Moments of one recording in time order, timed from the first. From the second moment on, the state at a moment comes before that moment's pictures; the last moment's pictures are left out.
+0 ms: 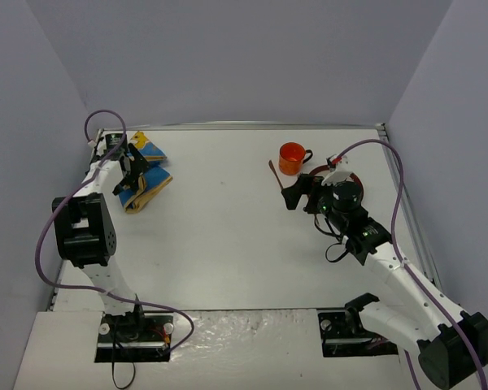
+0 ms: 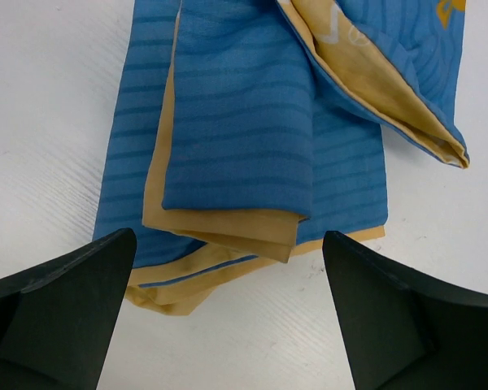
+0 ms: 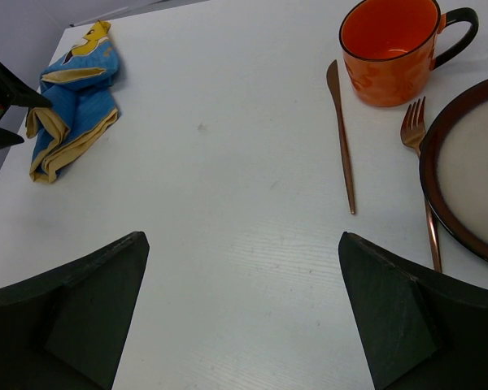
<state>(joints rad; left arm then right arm) 0.11 1.84 1.39 -0.48 -0.18 -0.61 0.43 0.95 0.70 -0.05 0.00 0.44</state>
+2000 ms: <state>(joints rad) -0.23 0.77 0.36 -0.19 0.30 -0.92 0.44 1.02 0.67 0.00 -0.06 0.40</state>
